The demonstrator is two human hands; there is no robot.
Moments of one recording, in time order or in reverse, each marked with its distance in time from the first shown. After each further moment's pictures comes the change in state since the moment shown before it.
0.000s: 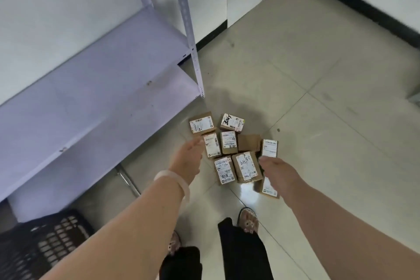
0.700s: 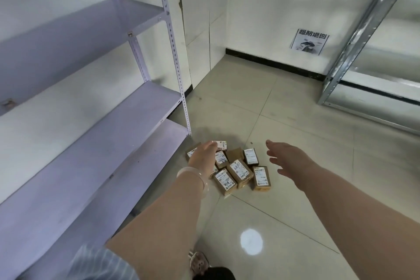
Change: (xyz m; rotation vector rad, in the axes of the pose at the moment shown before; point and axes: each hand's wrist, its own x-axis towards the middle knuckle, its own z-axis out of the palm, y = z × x) left_hand -0.251 -0.047 -0.124 0.250 -0.273 0.366; right_hand -0.374 0.042 0.074 0.382 0.303 -0.248
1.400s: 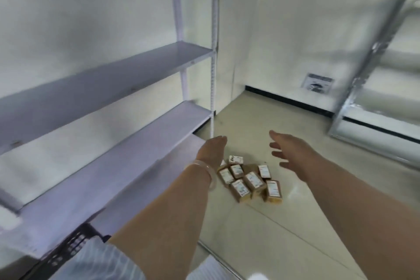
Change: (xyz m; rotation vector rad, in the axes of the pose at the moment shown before) left_hand -0.271 -0.044 -0.083 -0.059 0.112 0.210; right_hand -0.271 0.014 0.044 0.003 0.020 -0.243
